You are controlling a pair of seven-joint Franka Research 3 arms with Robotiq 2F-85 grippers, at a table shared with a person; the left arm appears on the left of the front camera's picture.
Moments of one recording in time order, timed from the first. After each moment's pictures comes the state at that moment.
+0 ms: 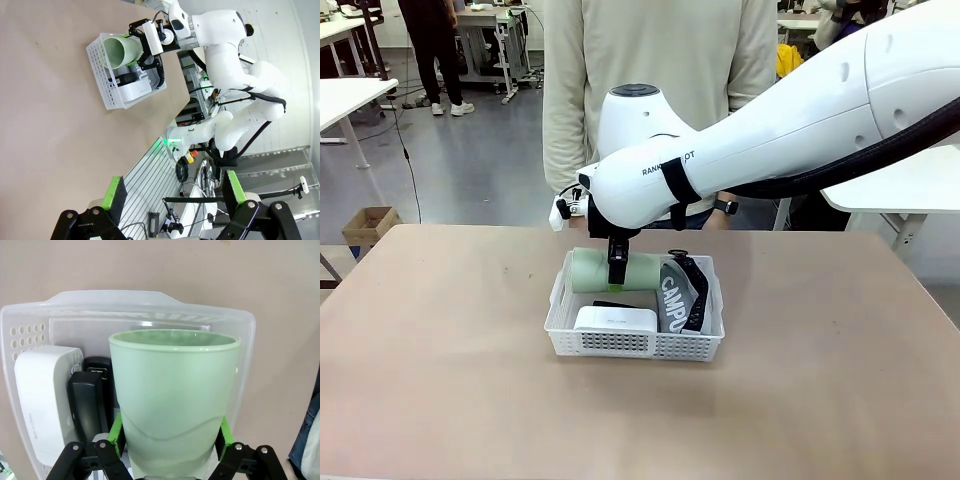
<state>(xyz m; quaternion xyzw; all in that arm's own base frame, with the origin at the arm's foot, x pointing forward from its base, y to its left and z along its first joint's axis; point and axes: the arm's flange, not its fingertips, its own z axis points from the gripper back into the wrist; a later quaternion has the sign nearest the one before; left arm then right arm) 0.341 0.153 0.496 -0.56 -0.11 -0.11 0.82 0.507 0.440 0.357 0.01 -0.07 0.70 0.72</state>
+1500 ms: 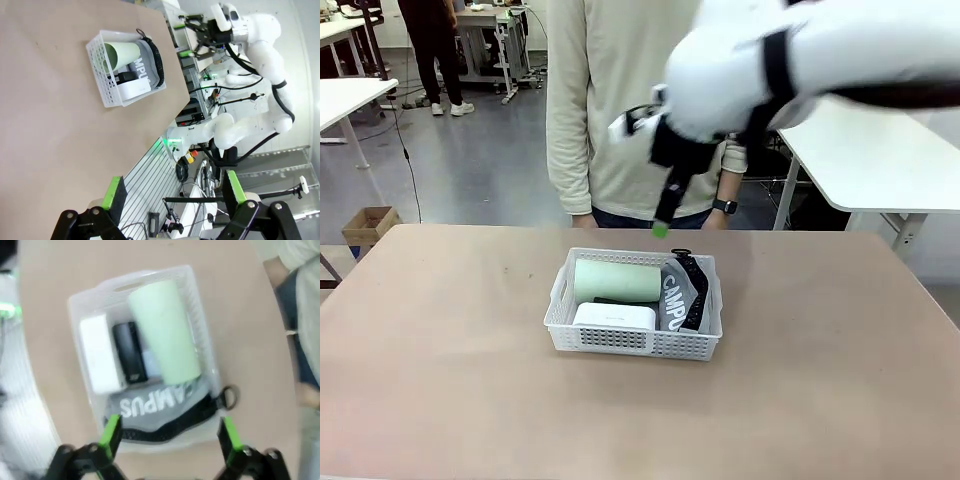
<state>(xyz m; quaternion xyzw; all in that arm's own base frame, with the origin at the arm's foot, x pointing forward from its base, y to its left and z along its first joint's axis) 0.341 0.154 0.496 -0.56 -0.11 -0.11 0.82 0.483 0.300 0.493 0.11 -0.11 0.55 0.82</state>
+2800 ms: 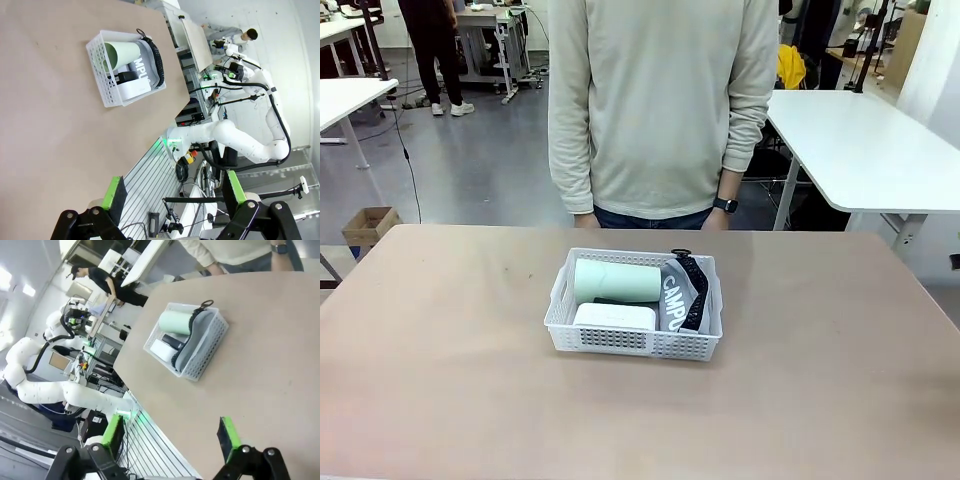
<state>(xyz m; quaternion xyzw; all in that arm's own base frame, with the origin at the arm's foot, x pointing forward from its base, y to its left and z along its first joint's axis) 0.341 0.154 0.496 -0.56 -0.11 -0.11 0.82 0.281 -0.107 0.460 0.49 -0.24 0.12 0.83</state>
